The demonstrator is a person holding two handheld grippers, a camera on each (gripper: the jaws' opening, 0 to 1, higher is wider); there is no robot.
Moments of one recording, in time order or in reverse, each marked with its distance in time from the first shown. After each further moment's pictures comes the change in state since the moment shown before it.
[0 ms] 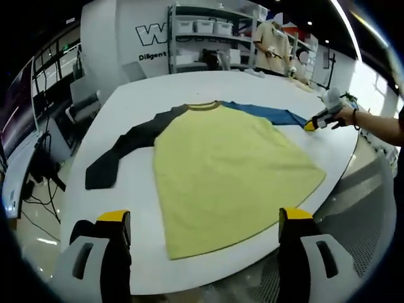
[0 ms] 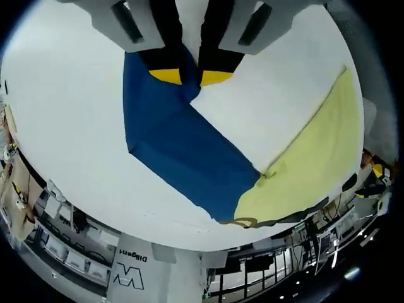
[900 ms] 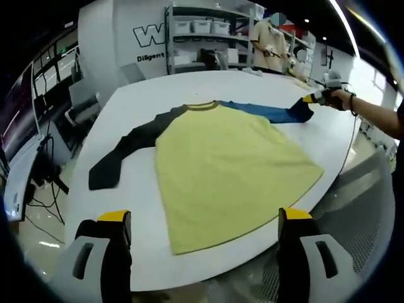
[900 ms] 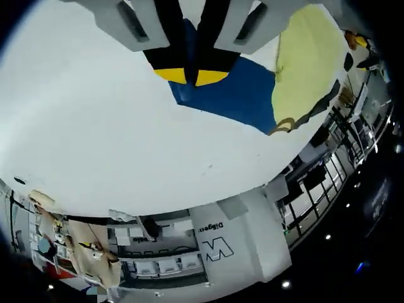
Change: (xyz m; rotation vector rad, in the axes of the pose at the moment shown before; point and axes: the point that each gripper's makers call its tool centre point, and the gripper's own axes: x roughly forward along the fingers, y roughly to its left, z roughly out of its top) left arm -0.012 0.002 -0.003 0.021 -0.001 0.000; right arm -0.054 -0.066 0.067 0.647 -0.316 -0.155
